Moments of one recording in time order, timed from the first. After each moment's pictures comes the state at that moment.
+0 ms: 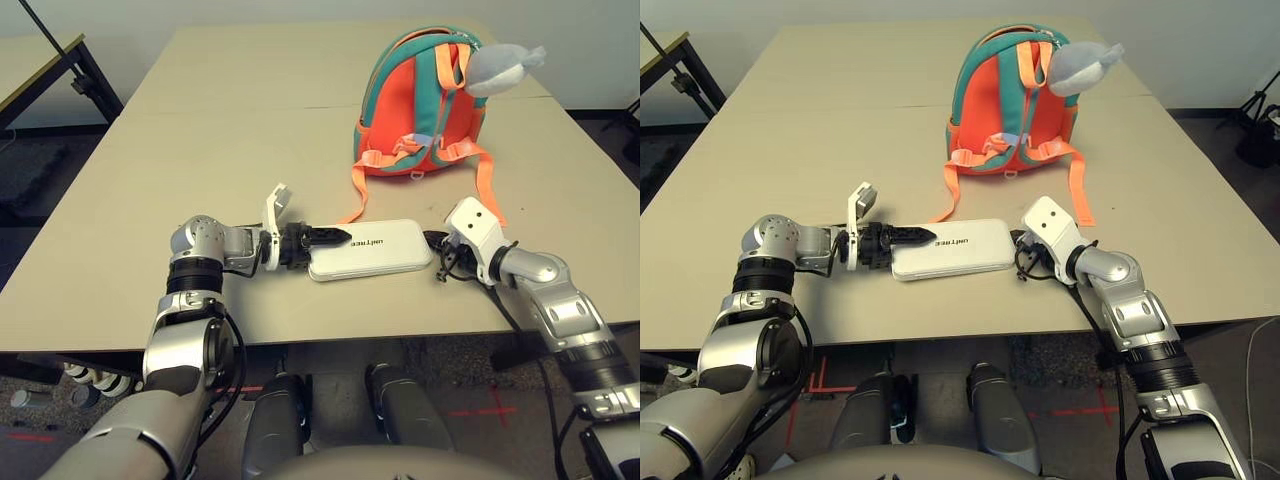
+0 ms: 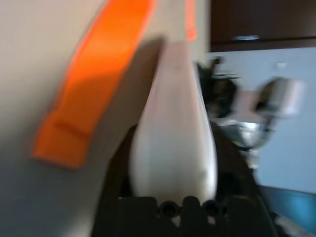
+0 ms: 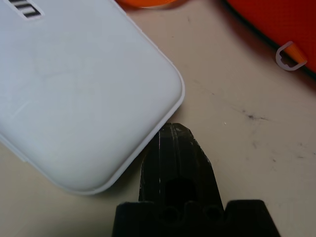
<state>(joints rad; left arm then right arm) -0.75 0.20 0.34 0.59 -0.73 1.51 -0.56 -0.27 -0.53 0.09 0.08 0.01 0.24 0.71</state>
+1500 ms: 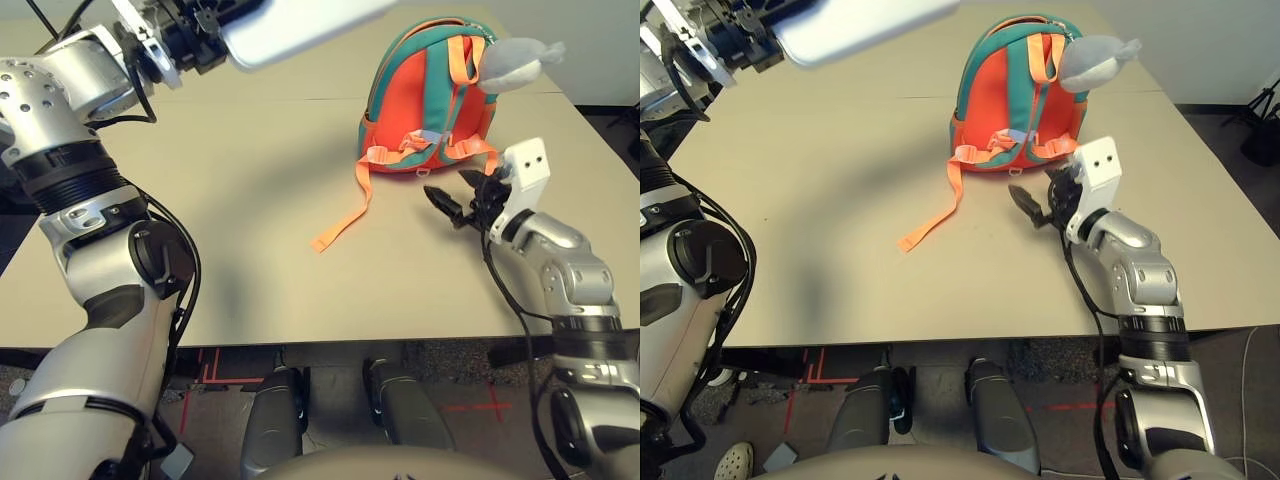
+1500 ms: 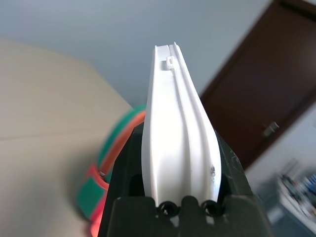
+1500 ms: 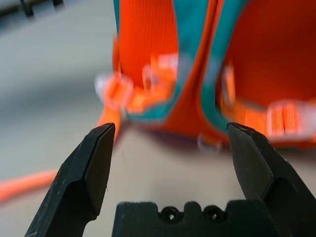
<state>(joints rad) -1.24 0.45 0.58 0.33 -0.81 1.22 -0.42 -0.47 -0.37 -0.21 0.04 0.36 0.48 0.53</state>
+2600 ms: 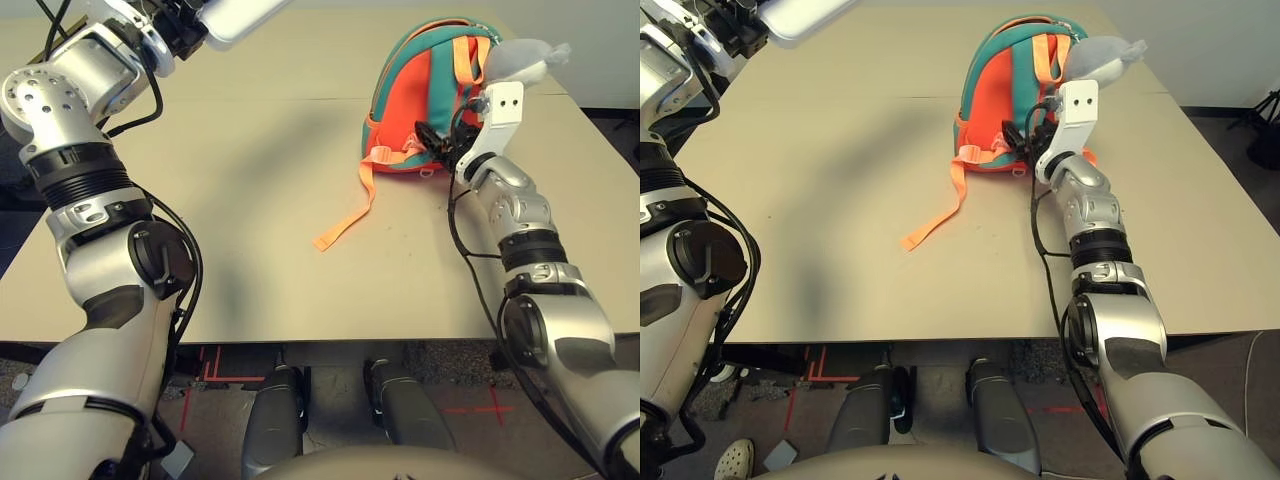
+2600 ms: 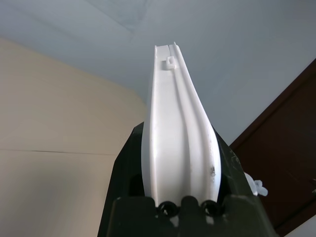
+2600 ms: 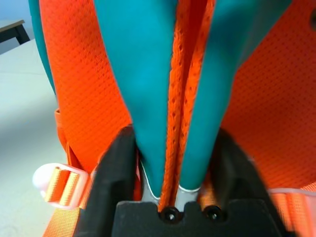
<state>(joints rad) -1.24 0.46 0.57 0.44 -0.81 1.02 -0.27 -0.88 -0.29 -0.19 0.77 0.24 0.10 0.42</state>
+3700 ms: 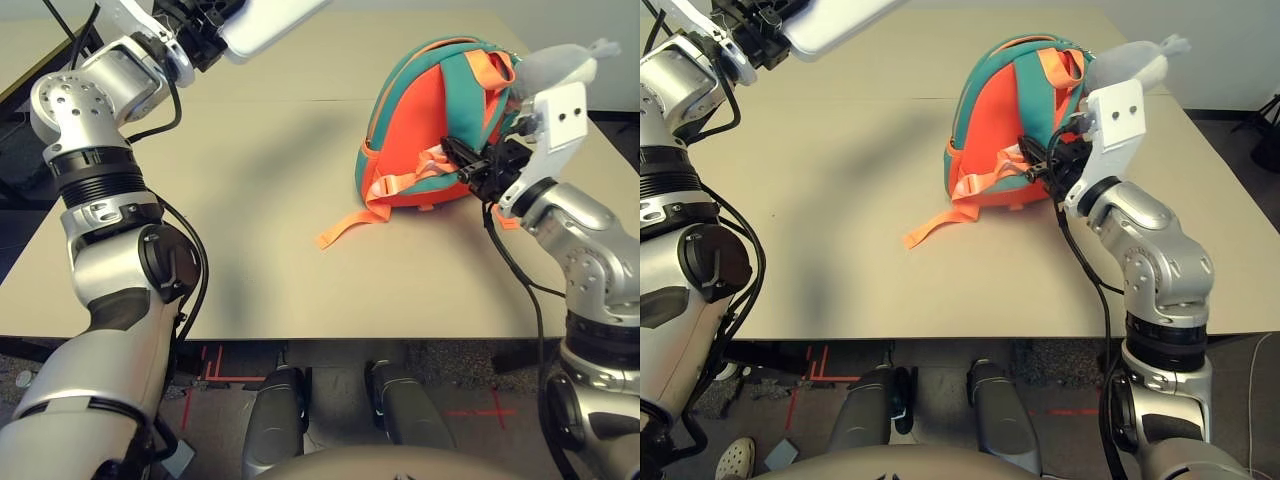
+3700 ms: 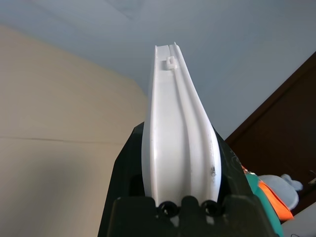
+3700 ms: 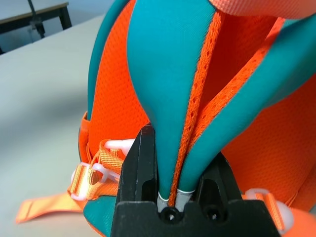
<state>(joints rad) -1.23 0.44 0.49 0.54 -0.80 0.95 -0.33 -0.39 -0.41 -0.22 -0.51 0.48 0.90 0.31</state>
